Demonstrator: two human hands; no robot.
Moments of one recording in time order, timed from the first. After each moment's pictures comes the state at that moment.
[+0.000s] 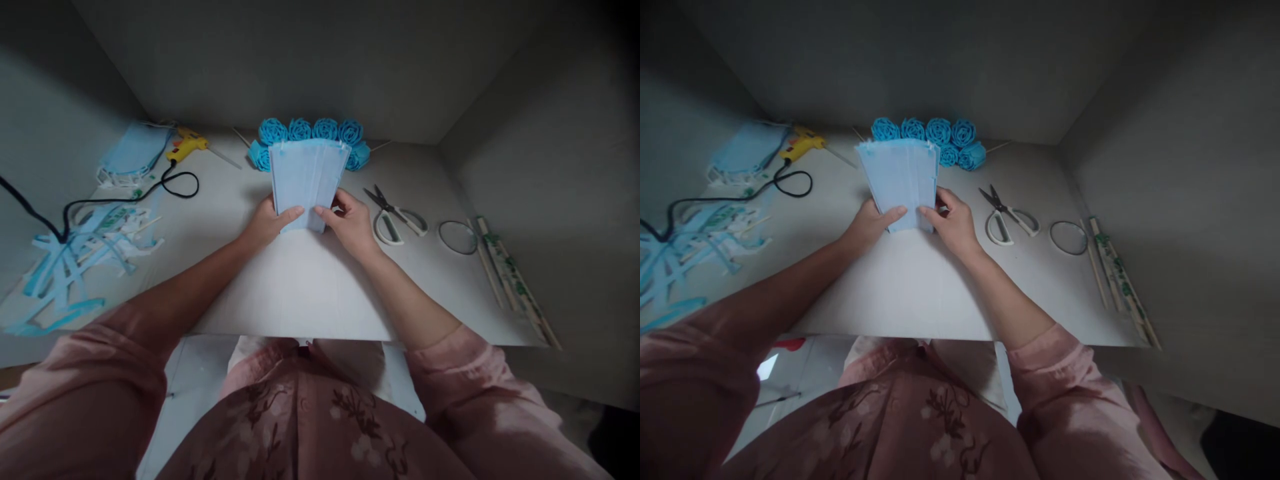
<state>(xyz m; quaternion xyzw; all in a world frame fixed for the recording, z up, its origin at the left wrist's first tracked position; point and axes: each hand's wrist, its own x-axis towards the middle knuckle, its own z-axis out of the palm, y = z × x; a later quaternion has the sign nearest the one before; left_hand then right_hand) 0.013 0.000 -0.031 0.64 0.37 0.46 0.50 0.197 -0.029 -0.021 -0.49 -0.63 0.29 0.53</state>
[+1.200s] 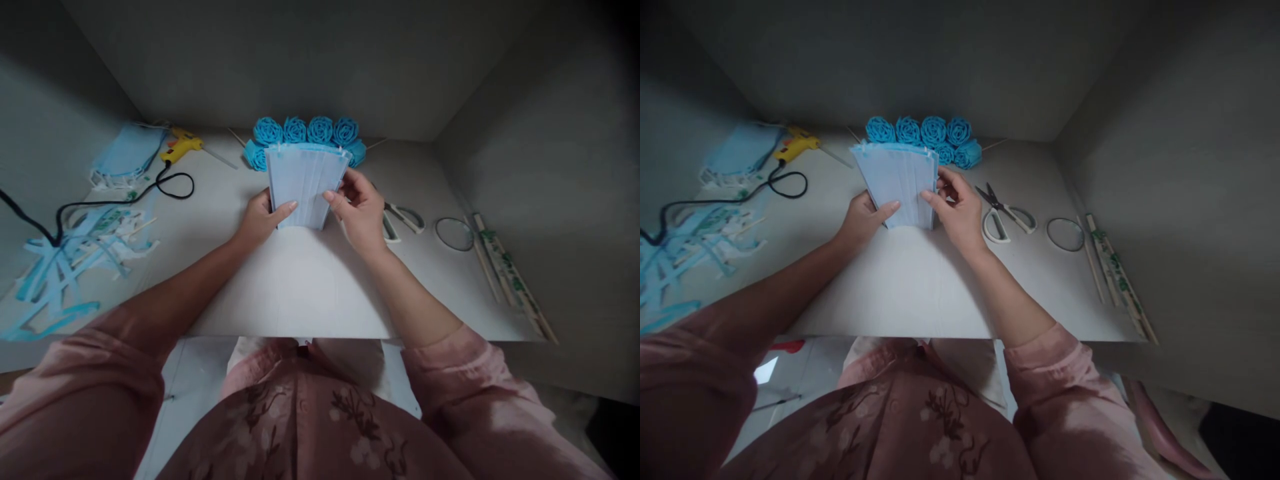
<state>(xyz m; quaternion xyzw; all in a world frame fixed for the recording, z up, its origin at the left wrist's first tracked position) 0.012 0.001 -0.030 0.64 0.39 0.49 0.45 0.205 -0.027 -0.014 -0.46 -0.60 0.27 0.59</state>
